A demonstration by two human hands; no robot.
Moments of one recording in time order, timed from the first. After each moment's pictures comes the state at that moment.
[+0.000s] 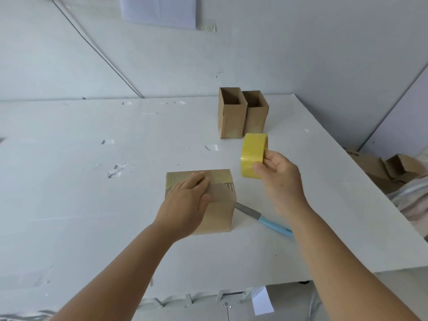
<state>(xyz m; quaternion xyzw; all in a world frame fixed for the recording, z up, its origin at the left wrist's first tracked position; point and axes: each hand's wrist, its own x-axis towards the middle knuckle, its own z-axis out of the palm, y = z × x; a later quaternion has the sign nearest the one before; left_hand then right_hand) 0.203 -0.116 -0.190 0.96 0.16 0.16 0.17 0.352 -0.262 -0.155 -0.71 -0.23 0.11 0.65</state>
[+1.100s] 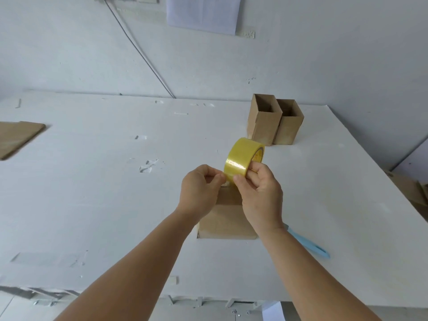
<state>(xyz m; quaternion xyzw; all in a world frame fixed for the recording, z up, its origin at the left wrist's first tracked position) 0.203 -0.084 -0.174 0.72 0.35 0.29 0.52 0.280 -0.187 -0.172 -0.71 -0.32 0.03 0.63</state>
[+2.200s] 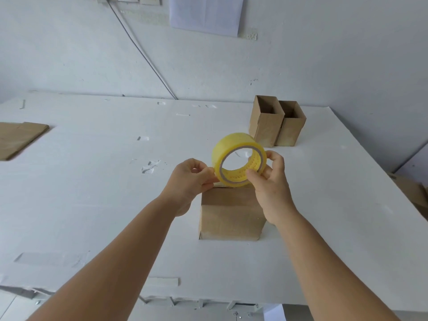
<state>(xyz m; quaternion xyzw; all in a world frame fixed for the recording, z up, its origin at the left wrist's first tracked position) 0.191 -0.056 -0.156 0.59 0.30 0.23 0.72 0.315 -0.185 -0.166 -0.69 -0.25 0.19 0.65</state>
